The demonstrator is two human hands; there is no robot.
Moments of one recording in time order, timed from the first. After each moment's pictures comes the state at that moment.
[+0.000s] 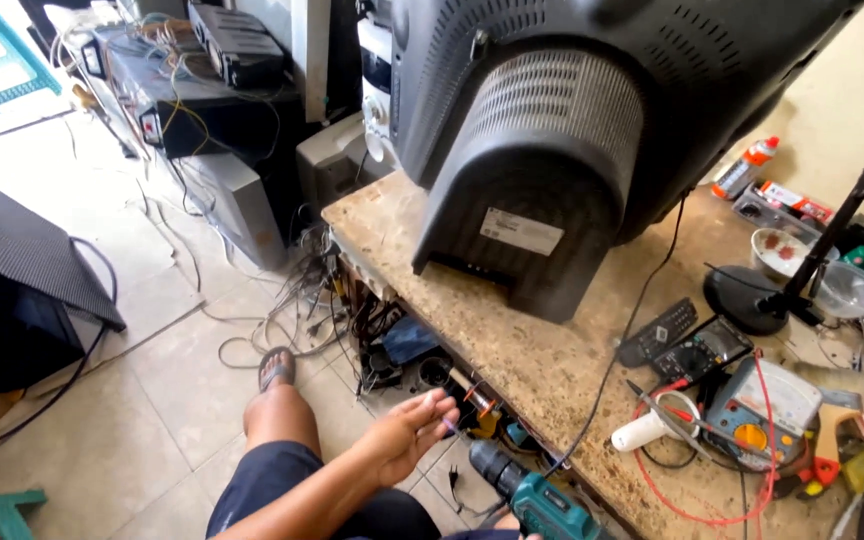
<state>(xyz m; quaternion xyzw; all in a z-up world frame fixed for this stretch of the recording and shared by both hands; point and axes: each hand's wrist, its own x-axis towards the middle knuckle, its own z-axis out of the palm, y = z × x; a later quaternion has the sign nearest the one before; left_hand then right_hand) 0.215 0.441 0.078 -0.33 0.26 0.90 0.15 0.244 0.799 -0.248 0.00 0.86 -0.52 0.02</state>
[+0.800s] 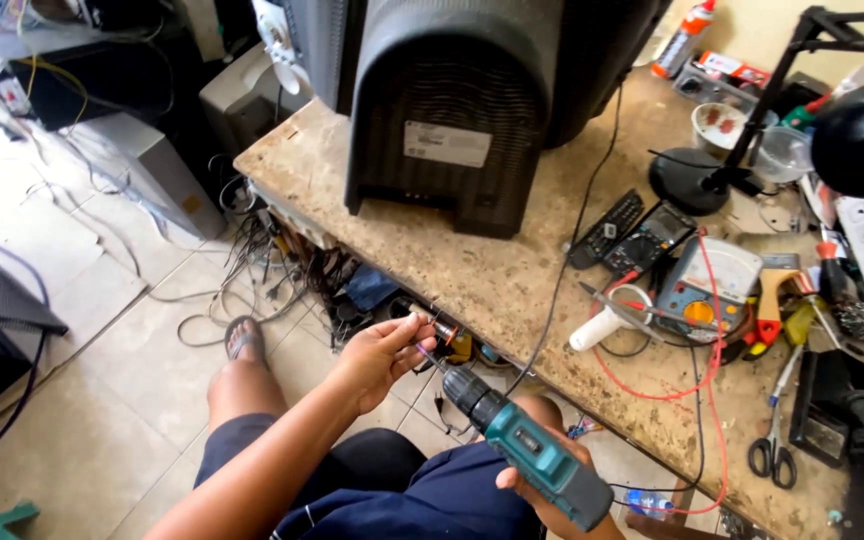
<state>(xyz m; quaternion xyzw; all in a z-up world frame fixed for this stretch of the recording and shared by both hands) 0.197 0.458 0.108 -0.26 0.41 0.86 0.18 0.292 0.745 0.084 -0.14 0.90 -0.42 0.04</state>
